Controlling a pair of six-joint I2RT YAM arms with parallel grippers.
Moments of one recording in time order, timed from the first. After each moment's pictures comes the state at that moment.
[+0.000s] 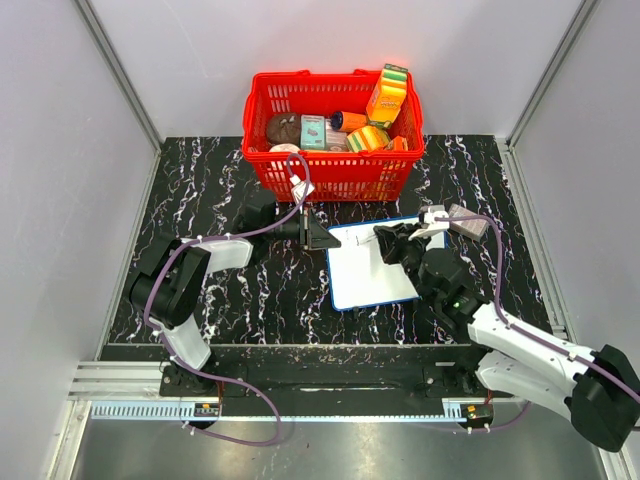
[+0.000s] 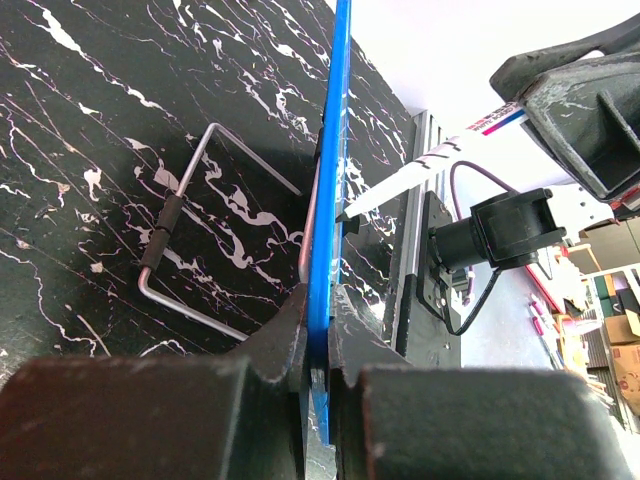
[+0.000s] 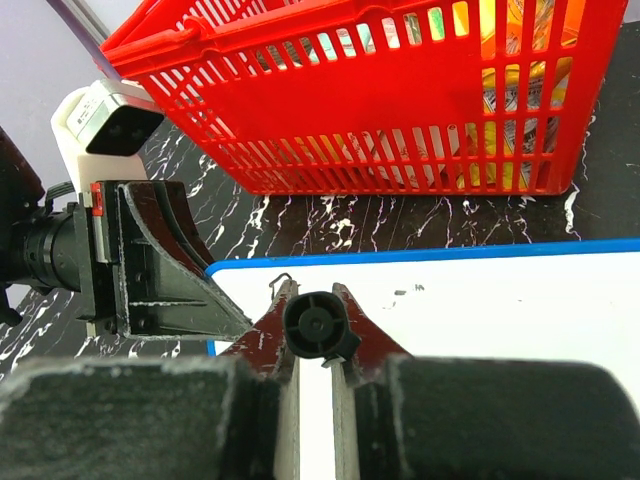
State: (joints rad) left arm -0.45 1.73 0.84 0.62 0.97 -0.59; right arm 0.76 0.92 0.45 0.46 0.38 0.41
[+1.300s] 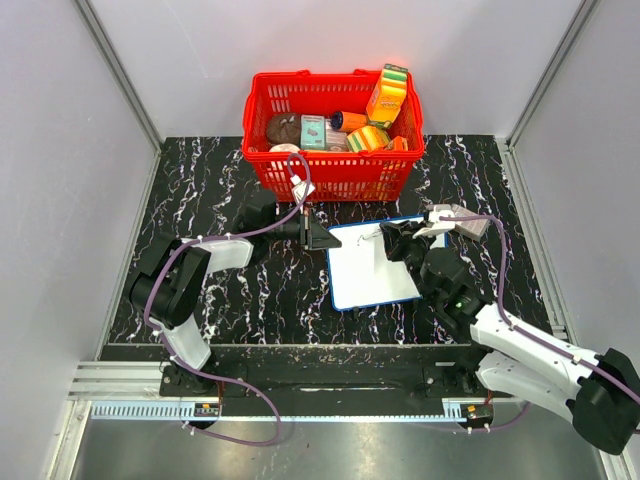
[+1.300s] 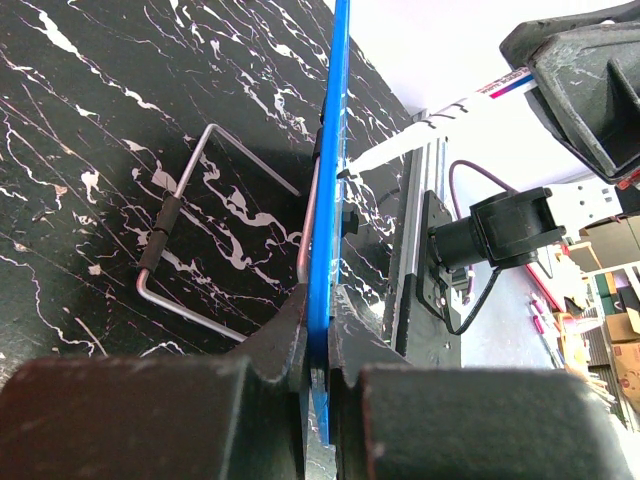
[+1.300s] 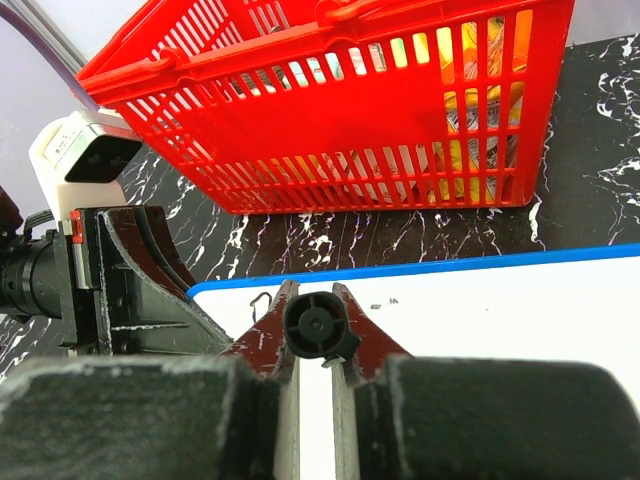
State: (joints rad) left arm -0.45 1.73 0.84 0.62 0.97 -0.58; right arm 0.76 0.91 0.47 0.44 0.45 0.39
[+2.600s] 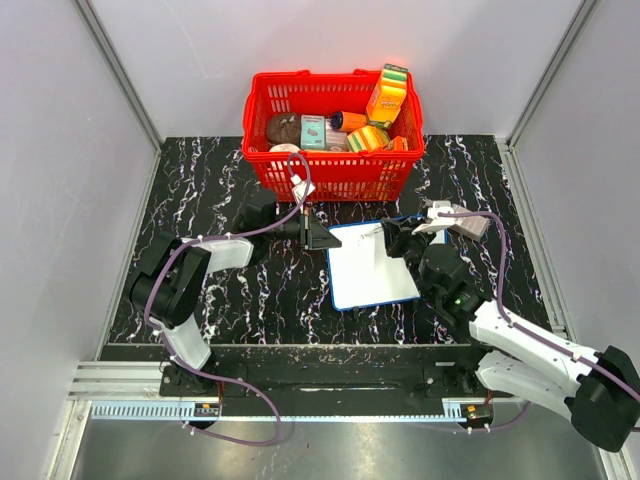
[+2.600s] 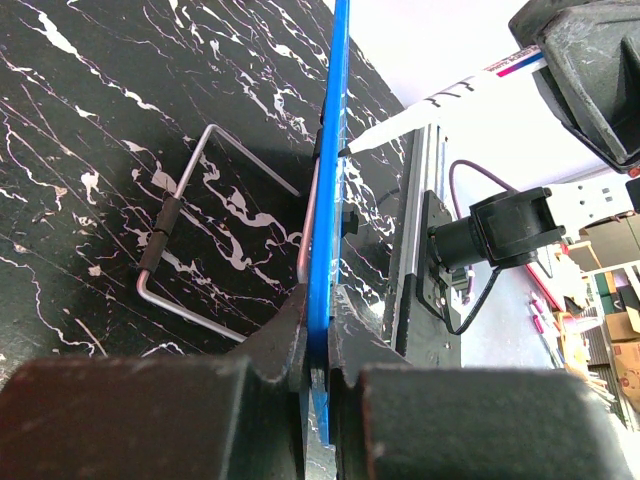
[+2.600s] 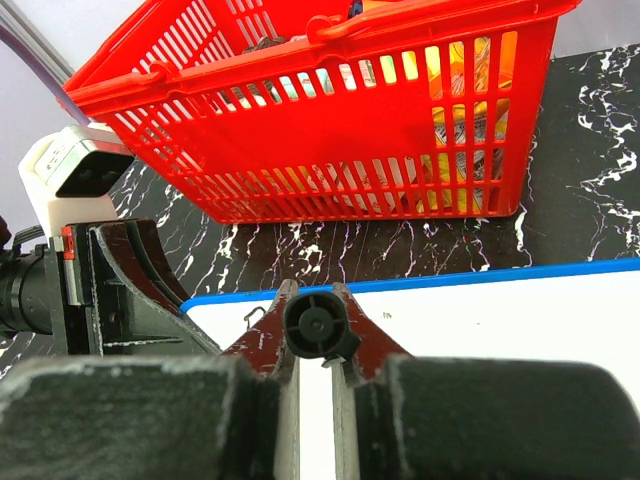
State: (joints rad) left arm -0.45 1.73 0.84 0.62 0.97 -0.58; right arm 0.76 0.93 0.51 0.42 0.48 0.37
